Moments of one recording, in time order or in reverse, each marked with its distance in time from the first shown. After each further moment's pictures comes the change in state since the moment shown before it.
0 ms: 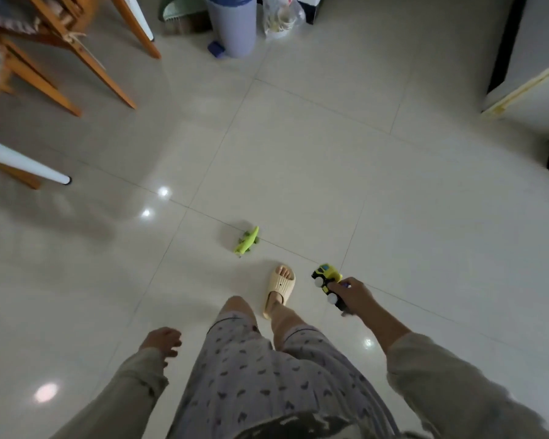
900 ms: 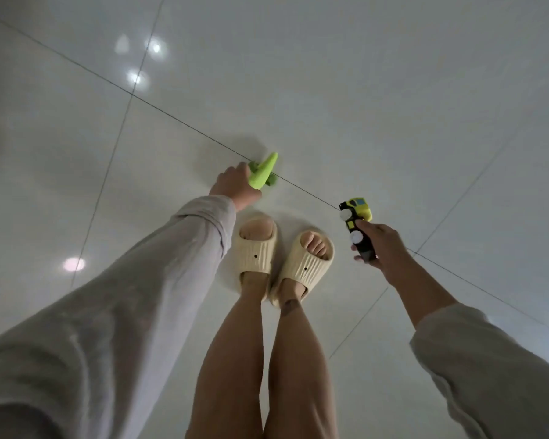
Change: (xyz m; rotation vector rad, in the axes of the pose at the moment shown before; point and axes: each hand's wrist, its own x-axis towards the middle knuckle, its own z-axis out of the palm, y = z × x) left_hand 0.431 0.284 0.199 0.618 0.036 0.351; right_hand 0.445 -0.005 0.159 0.322 -0.151 0.307
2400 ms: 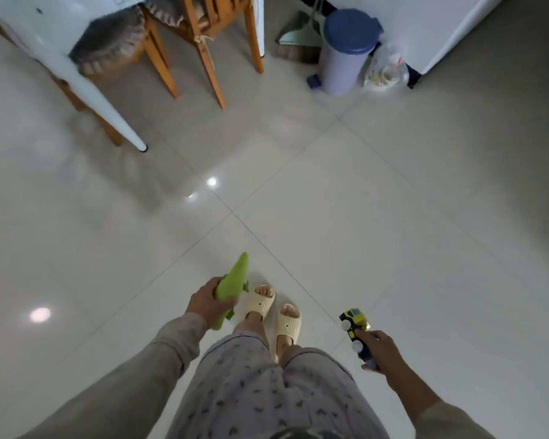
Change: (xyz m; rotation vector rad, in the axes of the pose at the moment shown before) left_hand -0.543 -0.096 -0.128 -0.790 0.218 -0.039; right_hand -0.453 0.028 -0.123 -0.414 0.082 -0.276
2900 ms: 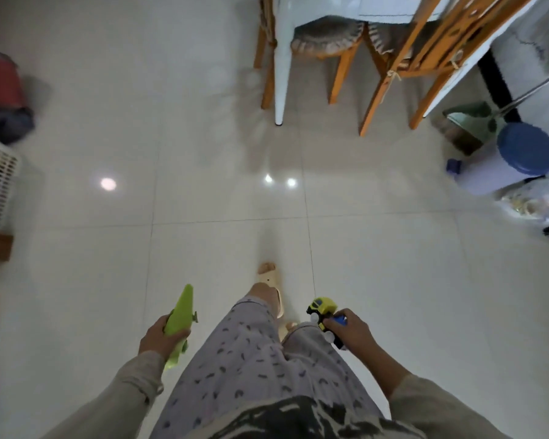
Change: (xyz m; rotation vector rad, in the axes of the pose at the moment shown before) left_hand -0.118 -0.204 0.041 -0.753 0.428 -0.503; right_hand -0.040 -0.110 0.112 -0.928 -0.238 -0.552
